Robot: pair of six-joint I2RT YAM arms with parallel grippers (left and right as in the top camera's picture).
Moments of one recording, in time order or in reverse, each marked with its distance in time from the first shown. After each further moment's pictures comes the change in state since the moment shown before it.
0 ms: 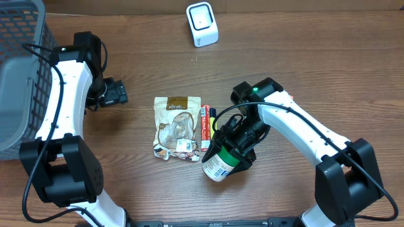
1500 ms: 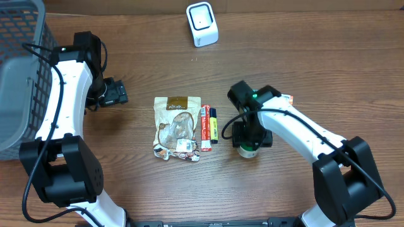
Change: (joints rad) left arm 0.000 0.000 0.000 0.000 0.000 0.000; right arm 0.000 0.000 -0.062 0.312 0.891 -0.082
